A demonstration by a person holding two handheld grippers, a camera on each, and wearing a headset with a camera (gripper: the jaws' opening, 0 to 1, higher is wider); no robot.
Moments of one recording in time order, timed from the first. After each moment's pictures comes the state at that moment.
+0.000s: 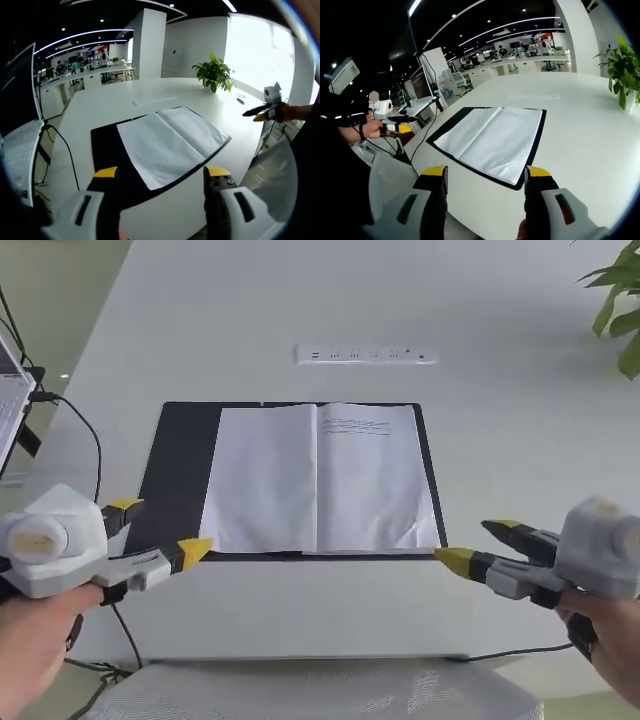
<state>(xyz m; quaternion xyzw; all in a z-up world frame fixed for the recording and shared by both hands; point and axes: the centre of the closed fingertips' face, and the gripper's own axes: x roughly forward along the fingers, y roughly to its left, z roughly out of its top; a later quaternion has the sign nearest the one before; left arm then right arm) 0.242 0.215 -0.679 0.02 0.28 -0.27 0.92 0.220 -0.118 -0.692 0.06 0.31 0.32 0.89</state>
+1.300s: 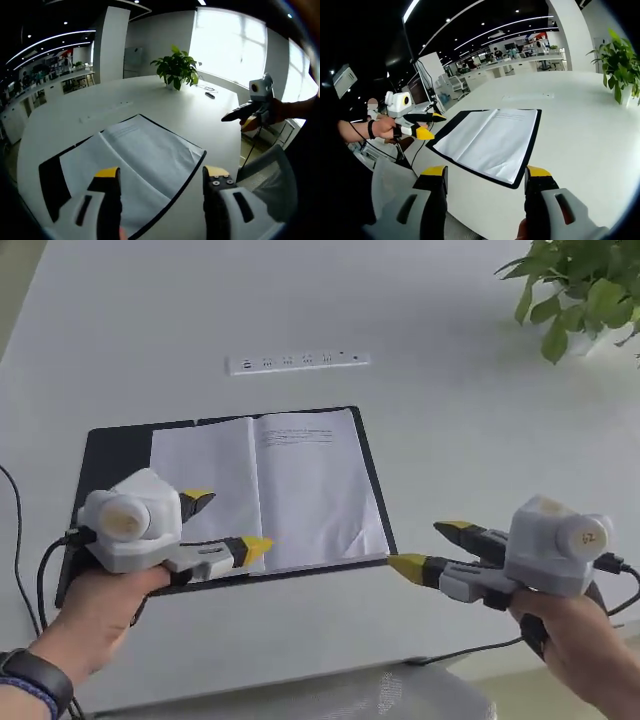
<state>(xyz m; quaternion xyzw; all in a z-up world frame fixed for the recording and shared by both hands) 0.286 0.045 -0.689 0.05 0.28 -0.43 0.86 0.221 -0.130 -0.692 0.08 0.31 0.31 0.90</state>
